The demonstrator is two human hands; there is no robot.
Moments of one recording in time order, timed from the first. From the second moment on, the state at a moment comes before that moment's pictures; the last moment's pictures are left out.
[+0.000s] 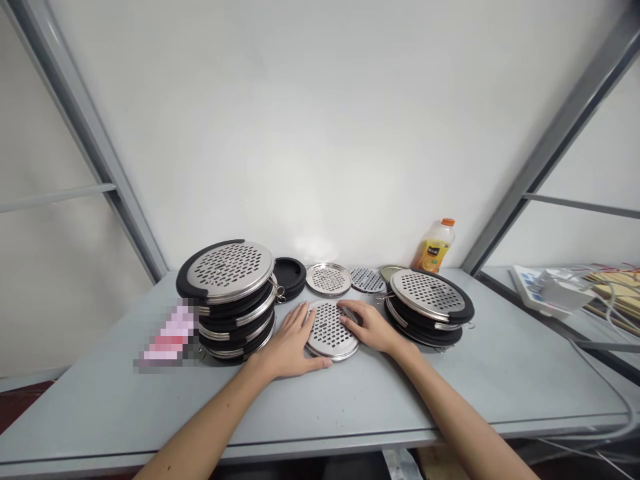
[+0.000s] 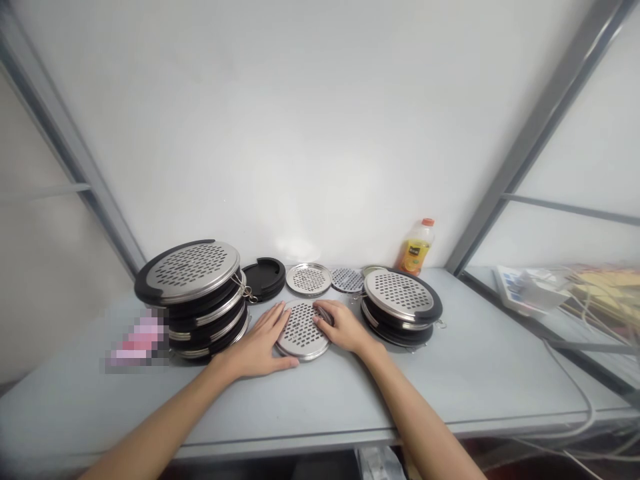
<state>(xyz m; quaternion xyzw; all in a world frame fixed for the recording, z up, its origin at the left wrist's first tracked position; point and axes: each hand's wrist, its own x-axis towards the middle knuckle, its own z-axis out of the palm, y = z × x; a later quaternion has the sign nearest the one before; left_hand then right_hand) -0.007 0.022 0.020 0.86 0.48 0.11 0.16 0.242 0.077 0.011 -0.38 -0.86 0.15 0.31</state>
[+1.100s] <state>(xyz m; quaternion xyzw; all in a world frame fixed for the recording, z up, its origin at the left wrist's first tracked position) -0.006 0.021 0.023 0.85 0.50 0.10 0.18 0.242 0.077 0.013 -0.40 -0.85 0.16 0.31</state>
